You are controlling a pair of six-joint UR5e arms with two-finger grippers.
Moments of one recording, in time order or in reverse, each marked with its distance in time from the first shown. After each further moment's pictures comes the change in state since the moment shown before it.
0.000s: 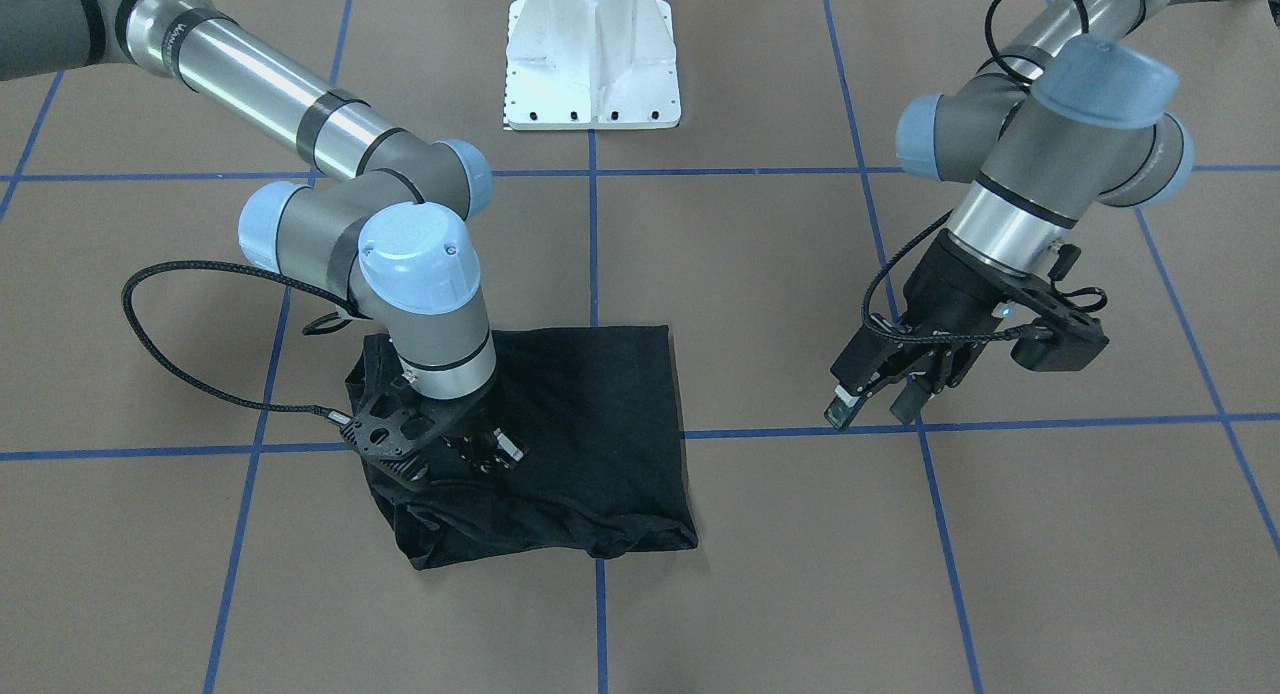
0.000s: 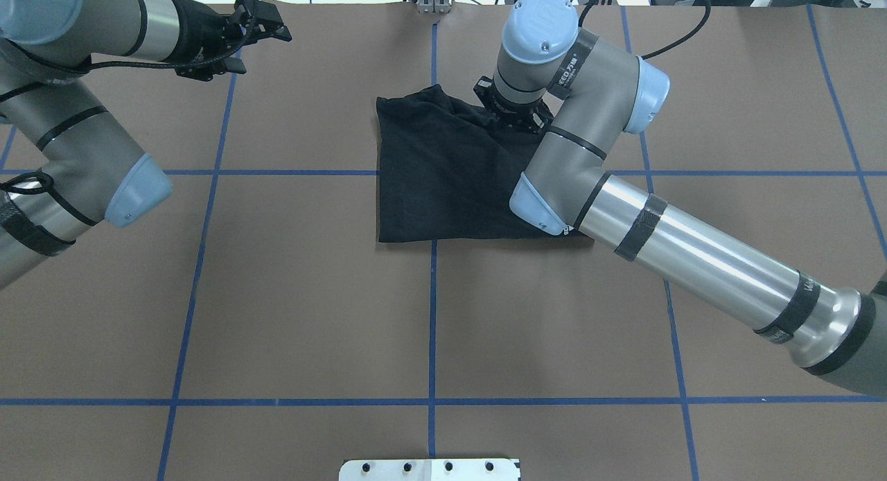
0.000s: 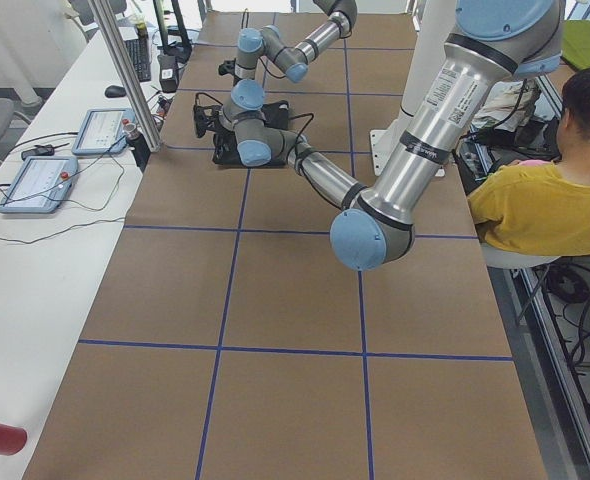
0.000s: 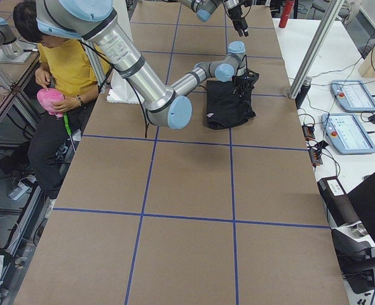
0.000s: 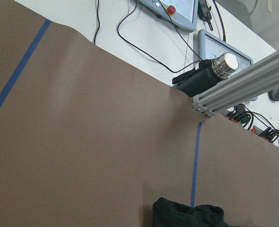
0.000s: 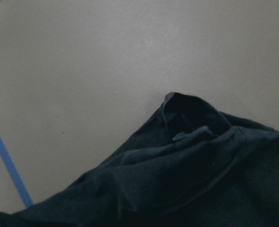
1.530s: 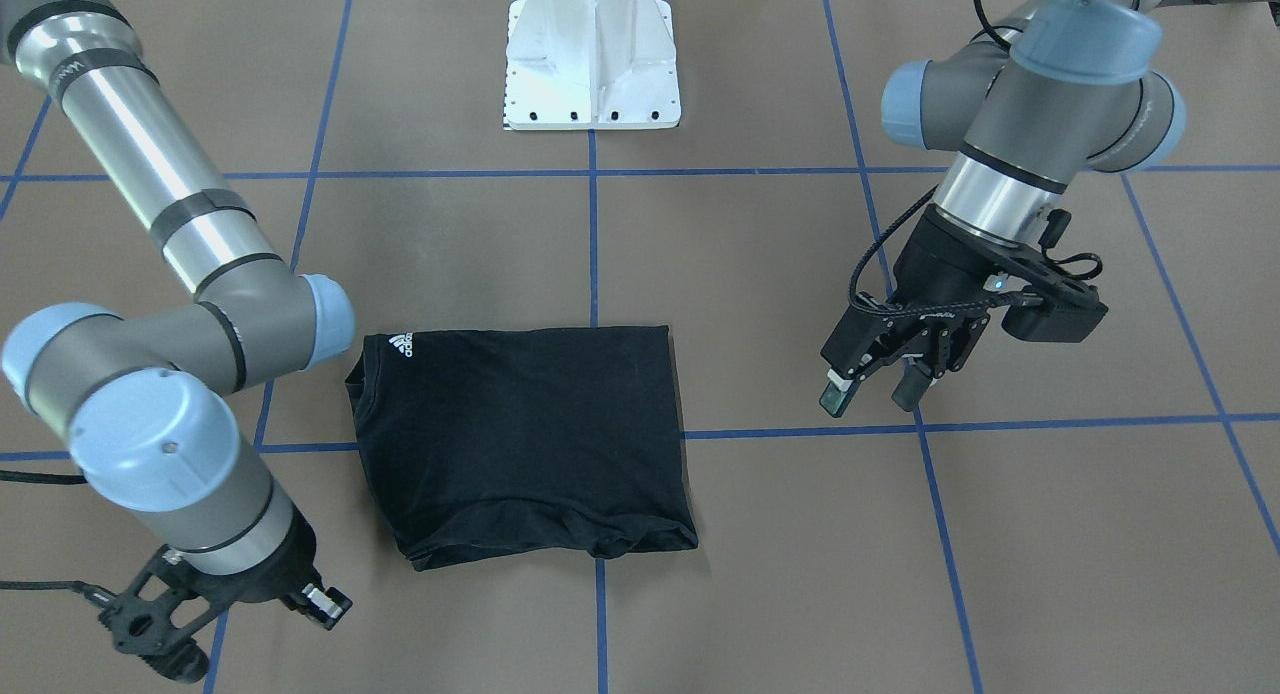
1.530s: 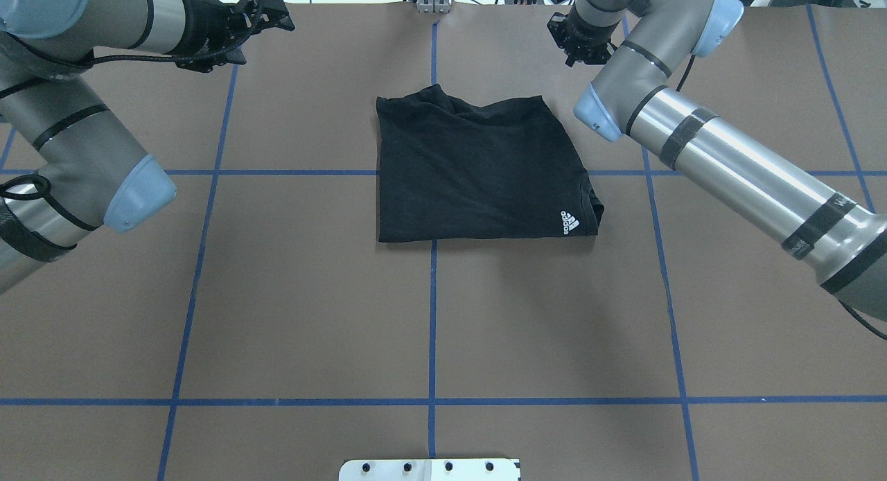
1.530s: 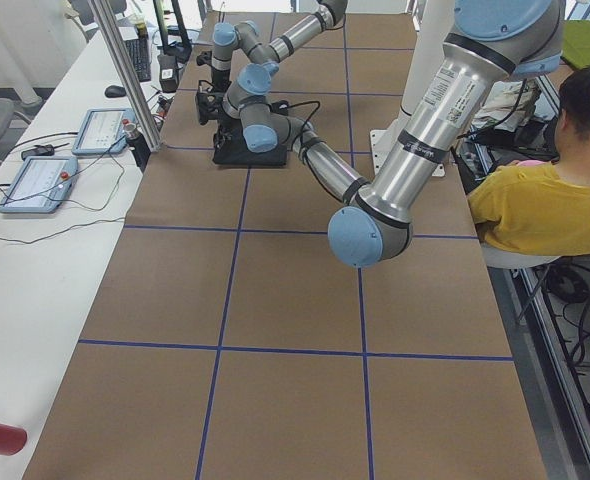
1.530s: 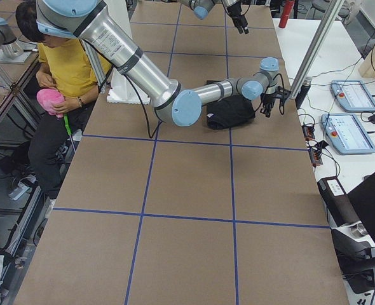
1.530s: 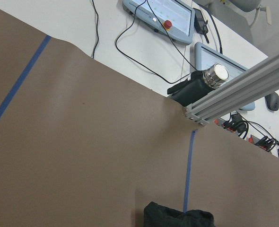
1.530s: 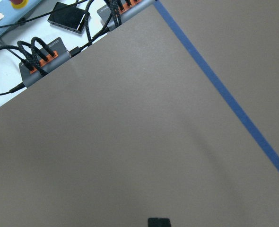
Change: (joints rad) left arm 0.009 -0.003 -0.074 0.119 0.052 0.105; right arm 0.233 0.013 -0.232 0.144 0.162 -0.219
